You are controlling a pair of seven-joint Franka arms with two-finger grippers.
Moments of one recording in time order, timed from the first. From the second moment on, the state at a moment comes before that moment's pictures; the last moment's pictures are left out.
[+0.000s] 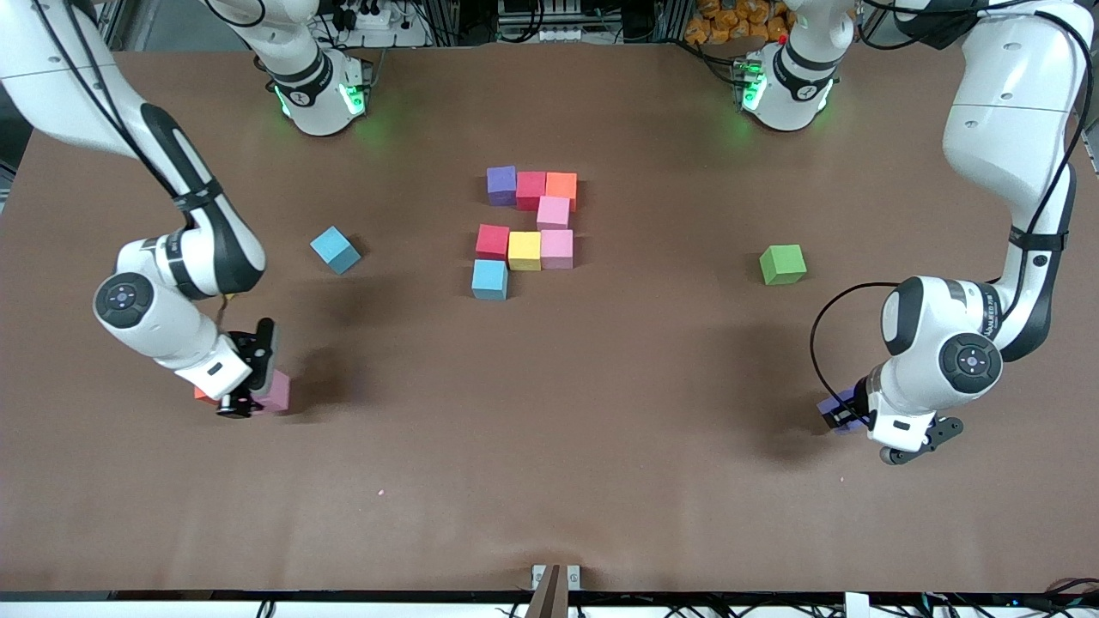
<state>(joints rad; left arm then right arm) 0.14 0.73 -0.22 -1.56 0.27 2.27 -0.65 -0.29 0.55 0.36 -1.88 -0.33 2.52 -1.32</state>
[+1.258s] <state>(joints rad) 0.15 0.66 -0.22 -1.56 0.27 2.14 -0.66 0.23 0.54 0.39 -1.89 -0.27 2.44 0.62</state>
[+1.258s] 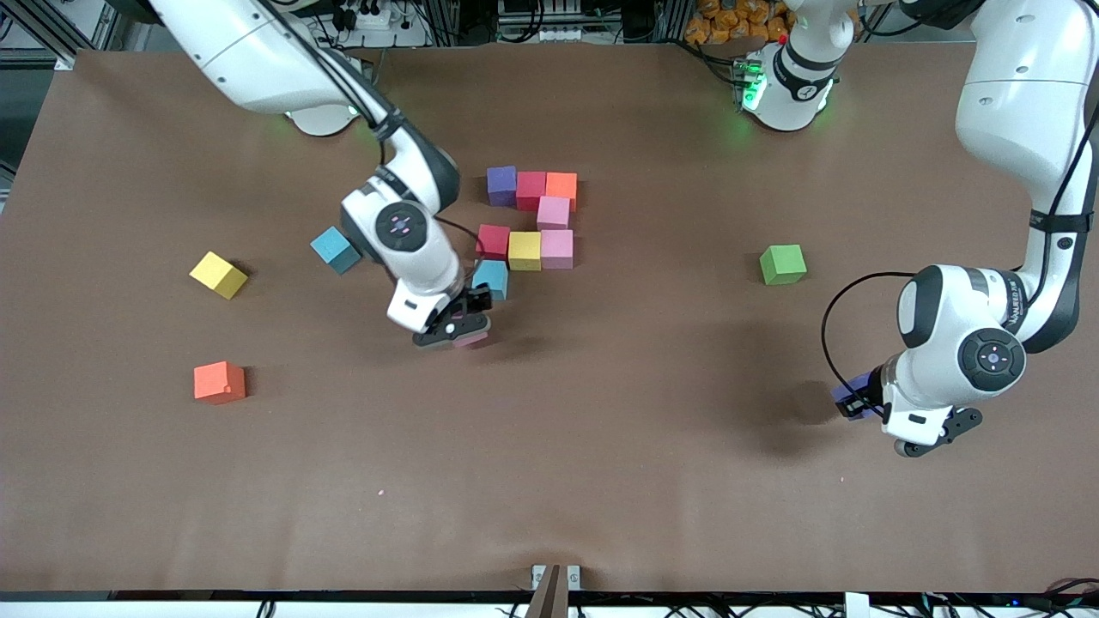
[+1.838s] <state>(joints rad) 0.13 0.65 -0.27 -1.60 0.27 2.14 -0.82 0.24 0.57 0.38 -1.83 -0.21 2.37 0.73</state>
